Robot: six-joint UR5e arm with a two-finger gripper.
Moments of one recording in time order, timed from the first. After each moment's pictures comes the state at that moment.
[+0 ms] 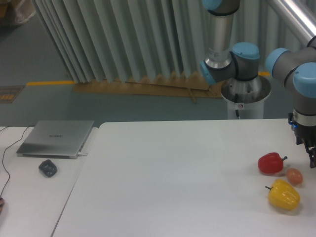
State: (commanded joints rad) arm 2.67 -1.85 -1.55 -1.28 1.66 1.85
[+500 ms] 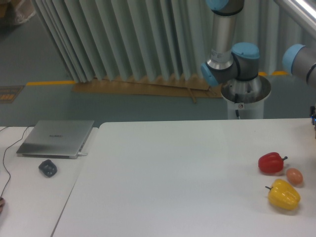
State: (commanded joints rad) arm 2.71 -1.85 -1.56 -1.28 1.66 1.94
